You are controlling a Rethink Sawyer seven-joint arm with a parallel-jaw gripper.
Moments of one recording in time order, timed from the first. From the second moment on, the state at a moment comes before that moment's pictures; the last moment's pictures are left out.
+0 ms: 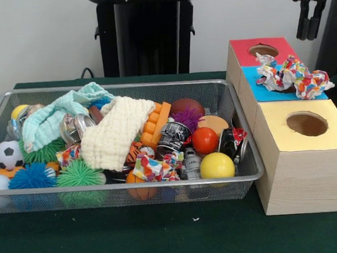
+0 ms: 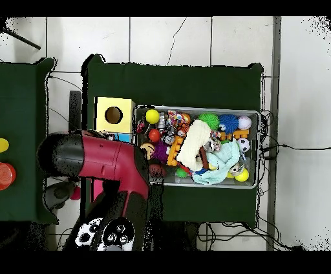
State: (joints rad) arm 0.31 -0.71 -0.35 1.57 0.38 0.70 1.58
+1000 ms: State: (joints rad) arm 0.31 -0.69 -0.35 1.59 0.36 0.70 1.58
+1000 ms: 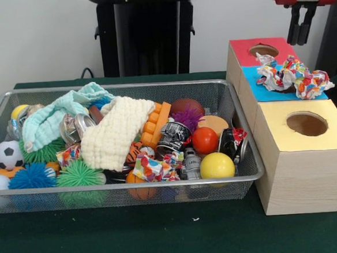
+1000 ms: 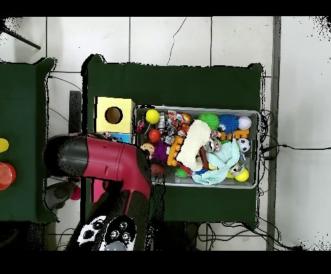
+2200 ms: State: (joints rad) arm 0.28 -0.68 -0.34 1.63 0.35 0.70 1.58
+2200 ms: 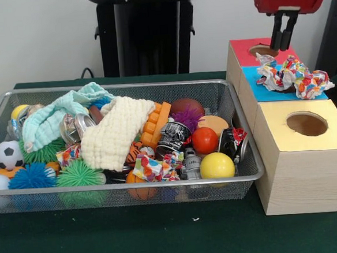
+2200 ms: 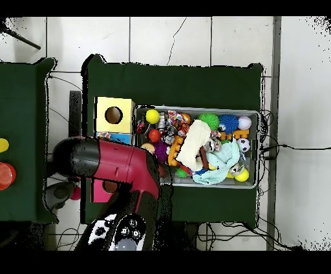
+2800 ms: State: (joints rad) arm 0.28 -0.65 -0.33 1.66 0.39 0.70 1.58
